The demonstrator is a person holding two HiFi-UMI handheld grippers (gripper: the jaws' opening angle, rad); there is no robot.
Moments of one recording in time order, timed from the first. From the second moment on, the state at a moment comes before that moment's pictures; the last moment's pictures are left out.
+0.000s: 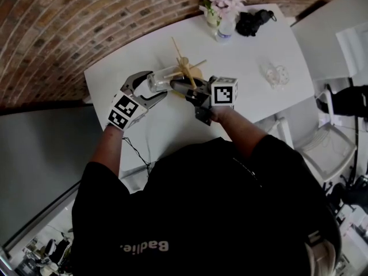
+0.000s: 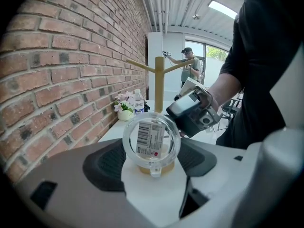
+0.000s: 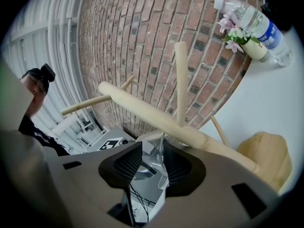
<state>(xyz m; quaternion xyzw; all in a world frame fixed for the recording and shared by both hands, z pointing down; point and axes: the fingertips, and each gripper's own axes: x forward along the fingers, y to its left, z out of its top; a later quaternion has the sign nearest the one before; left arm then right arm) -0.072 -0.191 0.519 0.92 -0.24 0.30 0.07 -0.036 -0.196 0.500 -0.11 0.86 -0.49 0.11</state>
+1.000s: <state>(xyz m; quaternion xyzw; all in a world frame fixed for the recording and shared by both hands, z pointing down) -0.070 -0.187 0.515 0.92 -0.24 0.30 0.07 -0.025 -0.199 0.504 -0.11 0.84 -0.51 0.17</state>
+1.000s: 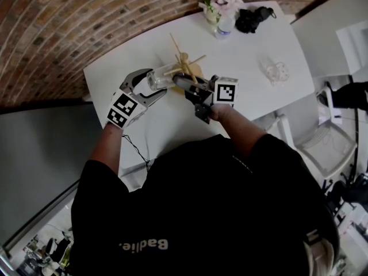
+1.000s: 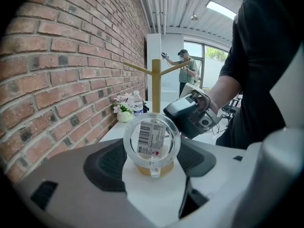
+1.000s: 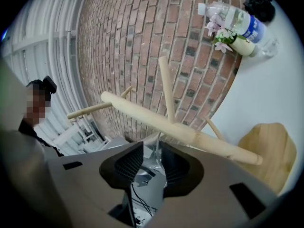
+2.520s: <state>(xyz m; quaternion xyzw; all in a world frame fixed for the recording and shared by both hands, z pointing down) -0.068 -0.188 0.504 0.92 -0.25 0.31 0.05 -0.014 -0.204 0.507 -0.13 0.80 -0.54 0.23</state>
